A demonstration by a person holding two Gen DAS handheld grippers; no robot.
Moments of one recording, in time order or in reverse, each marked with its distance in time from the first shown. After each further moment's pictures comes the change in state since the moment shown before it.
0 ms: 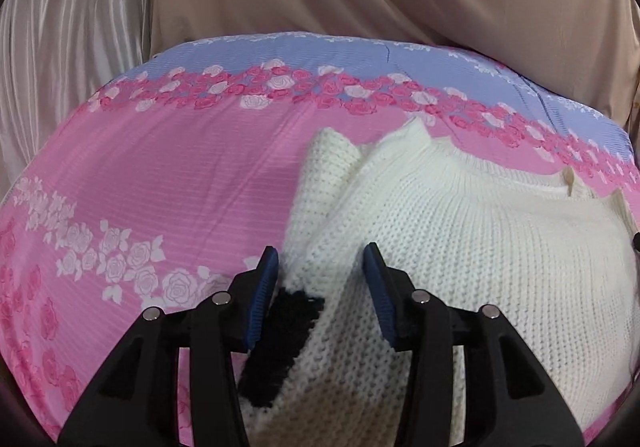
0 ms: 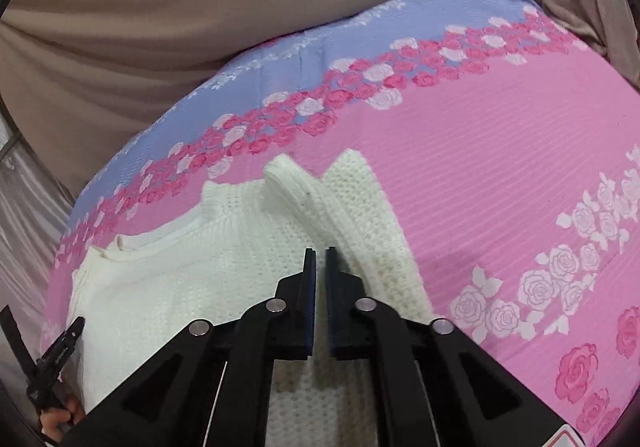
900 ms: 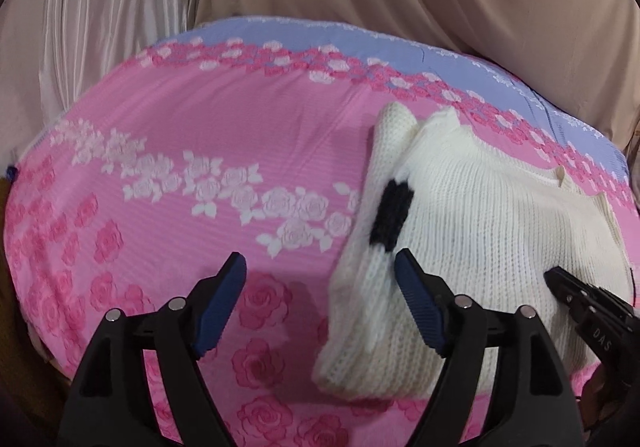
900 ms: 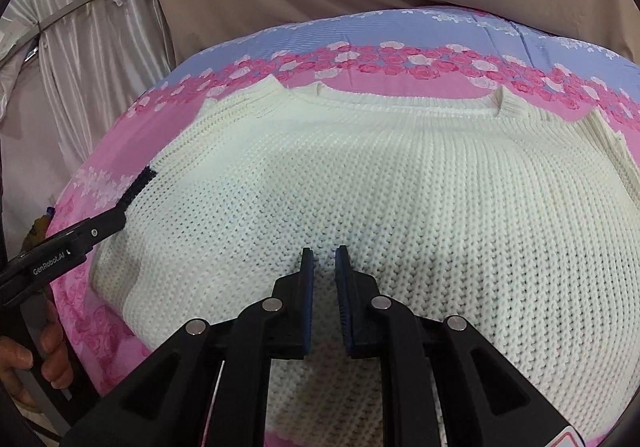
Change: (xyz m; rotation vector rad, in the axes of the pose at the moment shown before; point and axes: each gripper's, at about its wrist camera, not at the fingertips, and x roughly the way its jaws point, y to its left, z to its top) left arm -0.058 0.058 -0.043 -0.129 0.060 -0.004; right arm 0.006 0.184 -0.117 -0.404 0.135 0.198
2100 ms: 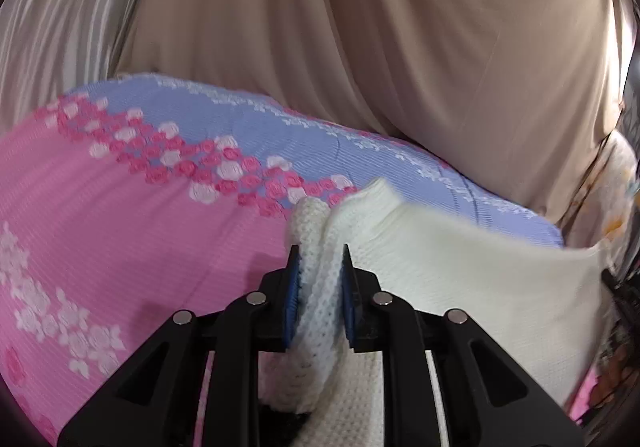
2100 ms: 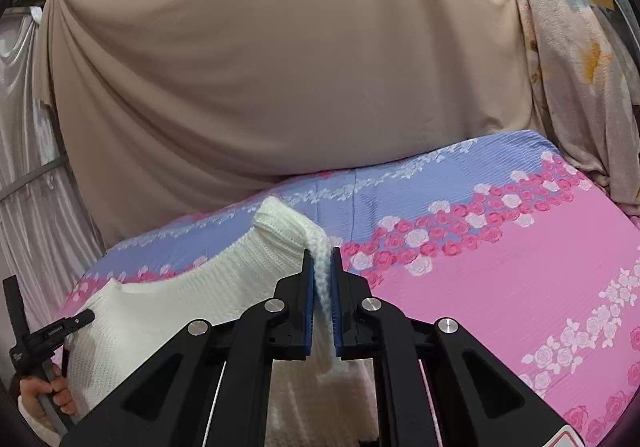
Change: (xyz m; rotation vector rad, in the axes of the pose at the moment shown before) left arm 0.028 -0.060 0.114 -0.027 -0.211 -0.273; right arm -0.140 -0.182 0.080 0.250 -0.507 -0.219
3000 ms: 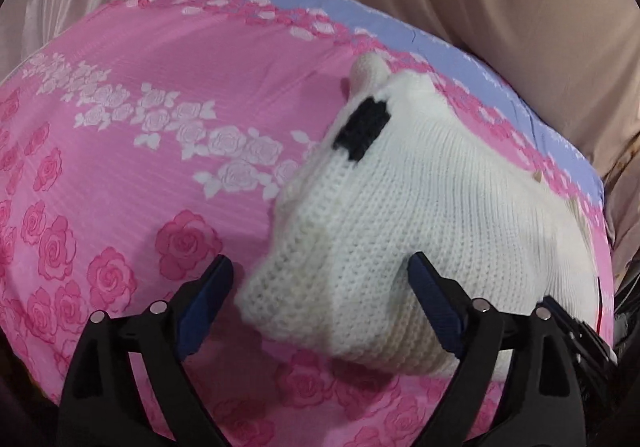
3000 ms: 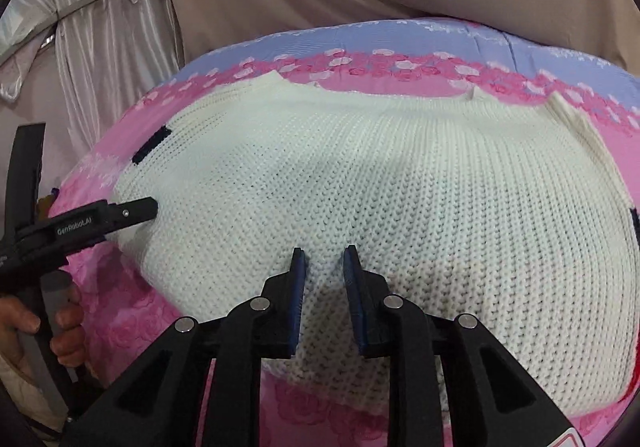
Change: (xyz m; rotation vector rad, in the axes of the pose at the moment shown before) left arm -0.042 0.041 -0.123 -0.128 0.245 0.148; right arm 0.007 0.141 -0.172 -0.312 0.457 0.234
